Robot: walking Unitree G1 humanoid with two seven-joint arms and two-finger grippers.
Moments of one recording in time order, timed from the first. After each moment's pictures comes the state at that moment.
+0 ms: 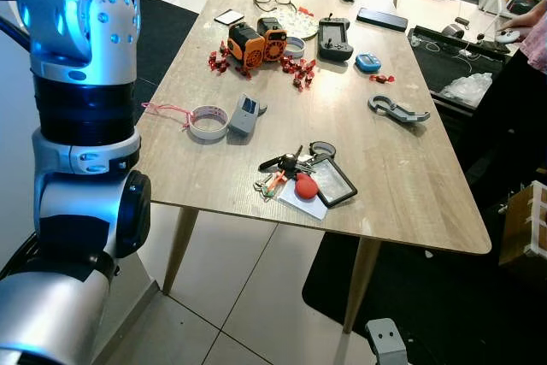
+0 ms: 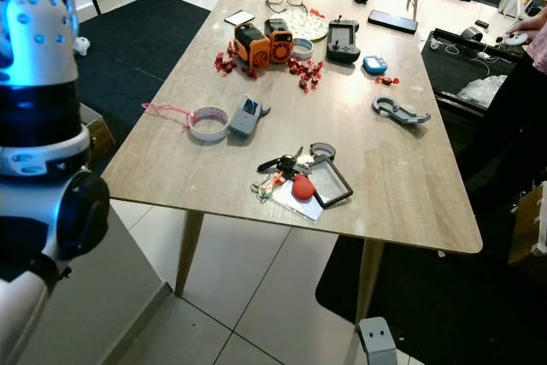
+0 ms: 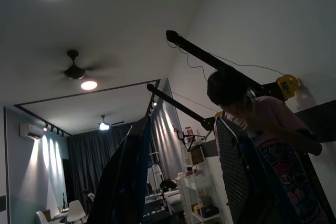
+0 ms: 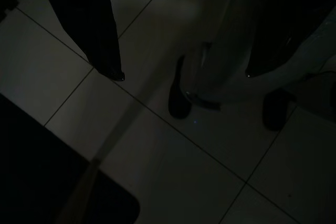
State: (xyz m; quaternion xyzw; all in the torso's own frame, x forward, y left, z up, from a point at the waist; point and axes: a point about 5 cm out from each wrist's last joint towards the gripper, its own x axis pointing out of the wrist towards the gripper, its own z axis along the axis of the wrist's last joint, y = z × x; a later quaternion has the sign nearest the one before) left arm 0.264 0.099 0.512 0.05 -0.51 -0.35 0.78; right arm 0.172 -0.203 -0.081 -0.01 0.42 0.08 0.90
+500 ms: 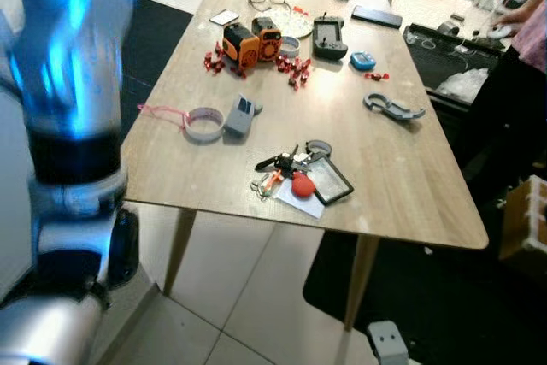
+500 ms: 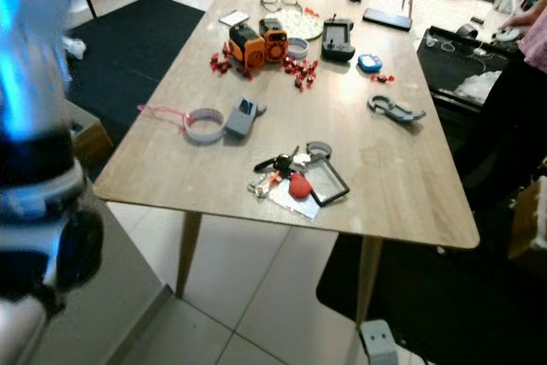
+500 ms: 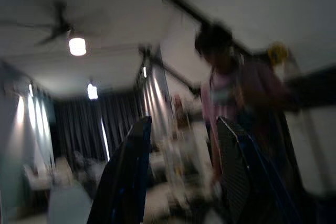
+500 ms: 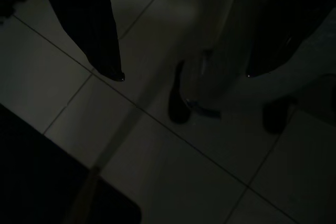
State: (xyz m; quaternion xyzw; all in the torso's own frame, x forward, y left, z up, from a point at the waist) left arm 0.288 0.137 0.418 0.04 -0.43 -0.37 0.82; right arm 0.166 -0.203 -0.083 -0.01 0.42 0.08 0.90
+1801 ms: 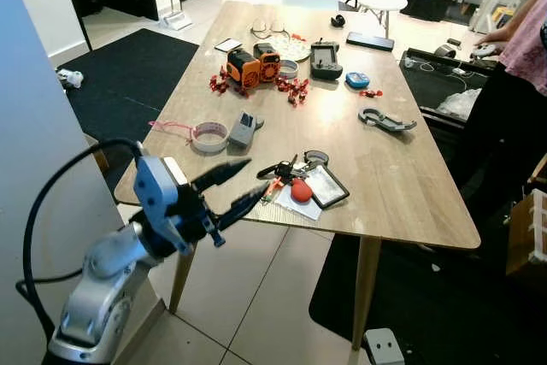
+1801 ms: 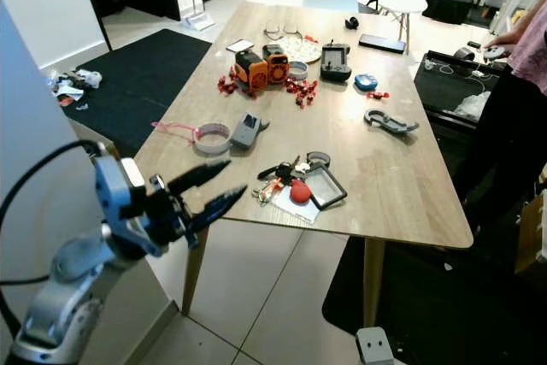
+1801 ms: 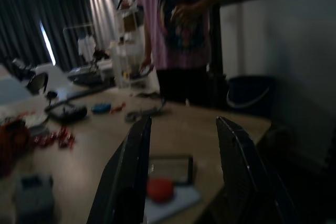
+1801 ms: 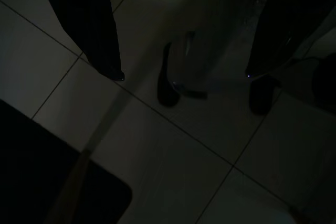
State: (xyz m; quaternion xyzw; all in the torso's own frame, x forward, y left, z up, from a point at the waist) left arm 0.244 0.139 0.194 0.06 -0.18 -0.44 0.88; right arm 0.160 -0.195 -0.087 0.00 0.43 0.07 0.90
